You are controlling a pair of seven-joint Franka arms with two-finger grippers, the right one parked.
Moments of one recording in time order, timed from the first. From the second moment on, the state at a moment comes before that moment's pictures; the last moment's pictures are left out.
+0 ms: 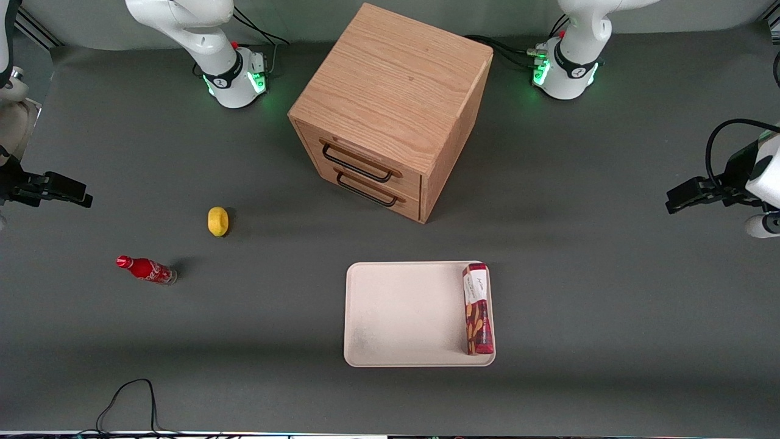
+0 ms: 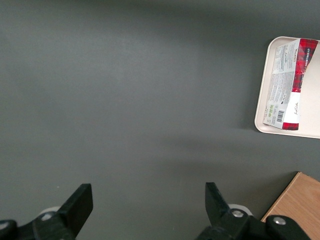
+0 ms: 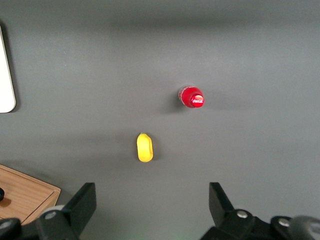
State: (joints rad) arm 0.08 0.10 -0.11 -1.53 0.01 1.62 -0.16
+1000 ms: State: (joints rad) arm -0.01 0.06 -0.02 -1.55 -0.02 1.58 -0.13
